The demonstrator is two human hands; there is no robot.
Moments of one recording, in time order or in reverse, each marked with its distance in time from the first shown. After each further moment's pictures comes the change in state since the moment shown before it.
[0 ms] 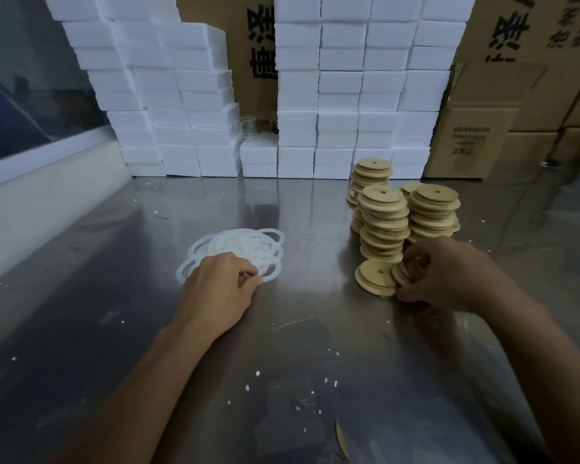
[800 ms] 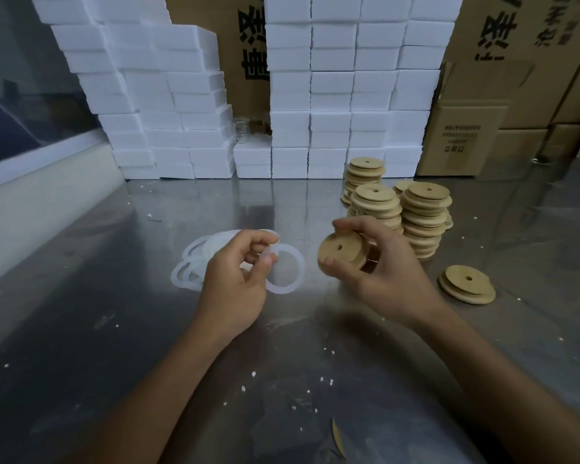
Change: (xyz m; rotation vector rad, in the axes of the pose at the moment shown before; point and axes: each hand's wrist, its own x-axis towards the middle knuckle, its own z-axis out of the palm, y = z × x) left_hand -0.005 0.032 0.007 -0.685 0.122 0.040; right_hand -0.018 -0.051 0.035 0.822 0.209 -0.411
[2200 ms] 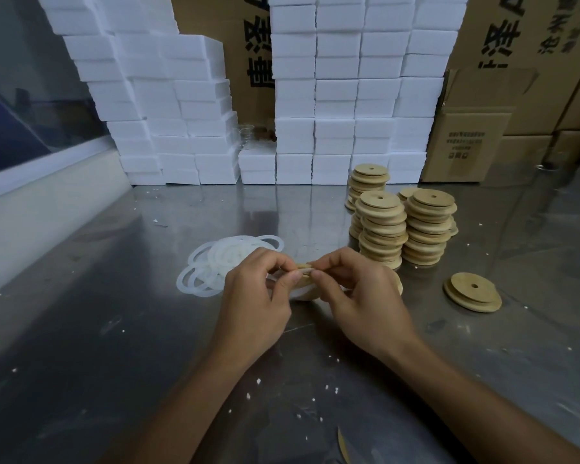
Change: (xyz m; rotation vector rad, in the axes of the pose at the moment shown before) left_hand -0.012 0.008 0.014 0.192 0.035 0.141; right_hand -0.014 0.002 0.037 0.026 0.050 -0.097
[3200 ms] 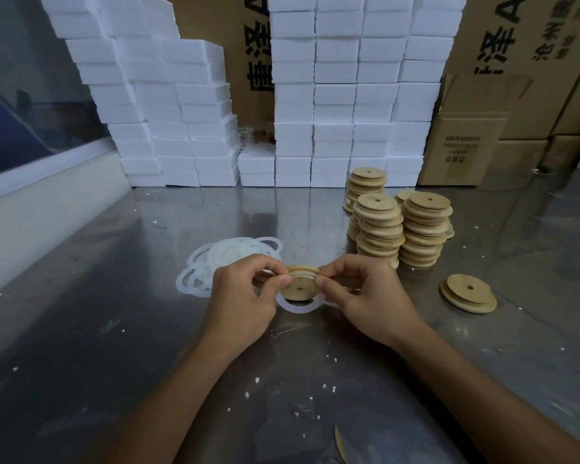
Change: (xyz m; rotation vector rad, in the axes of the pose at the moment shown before) left_hand 0.005 -0.014 -0.010 0.003 -0.024 0.008; right_hand 0.009 0.017 -0.011 0.088 -0.103 0.122
